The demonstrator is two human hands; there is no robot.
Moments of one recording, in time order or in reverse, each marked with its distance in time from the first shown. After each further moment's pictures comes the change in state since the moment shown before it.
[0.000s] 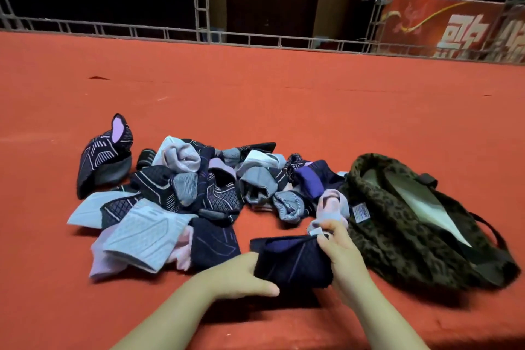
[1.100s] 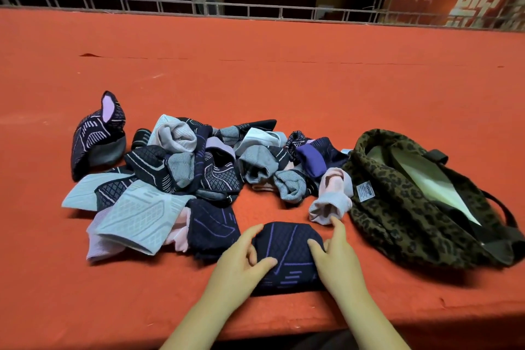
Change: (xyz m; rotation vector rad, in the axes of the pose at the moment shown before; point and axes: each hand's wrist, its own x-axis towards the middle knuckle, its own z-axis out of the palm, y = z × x) left_hand -0.006 -0.025 0.041 0.084 0.631 0.013; right_hand -0.005 0.040 -0.001 -0.733 0.142 0.125
